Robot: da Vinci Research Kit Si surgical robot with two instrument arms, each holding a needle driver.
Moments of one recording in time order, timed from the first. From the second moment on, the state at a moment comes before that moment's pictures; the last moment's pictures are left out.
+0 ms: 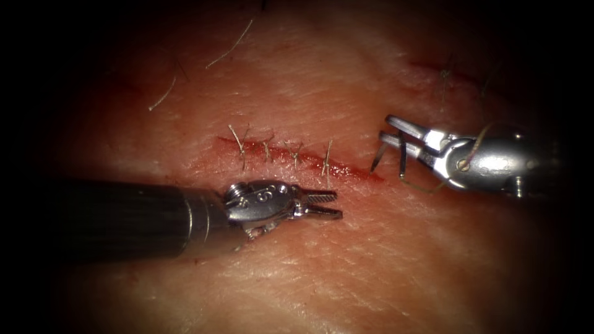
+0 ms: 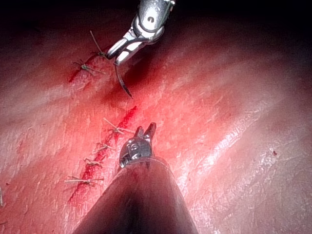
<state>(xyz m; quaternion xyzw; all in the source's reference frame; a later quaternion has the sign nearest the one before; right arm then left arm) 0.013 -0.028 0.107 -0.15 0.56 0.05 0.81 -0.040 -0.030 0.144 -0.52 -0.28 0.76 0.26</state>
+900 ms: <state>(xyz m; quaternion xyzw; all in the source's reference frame) 0.014 -0.029 0.110 -0.23 0.56 -0.01 0.80 -0.040 -0.031 0.148 -0.50 -0.30 0.77 0.28</state>
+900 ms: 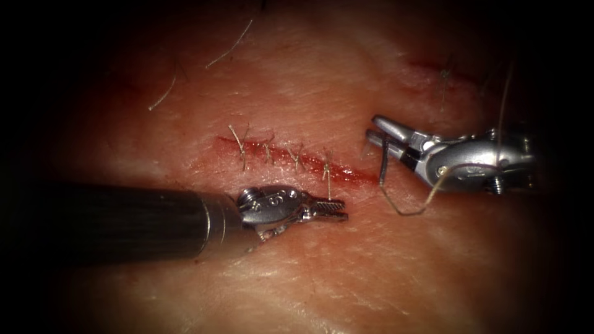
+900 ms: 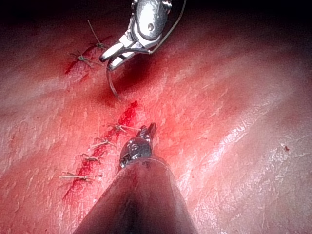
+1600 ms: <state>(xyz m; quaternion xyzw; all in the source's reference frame) 0.015 -0.030 0.113 -0.25 0.56 -0.04 0.79 -0.039 -0.031 0.148 -0.50 -0.30 0.77 0.28</state>
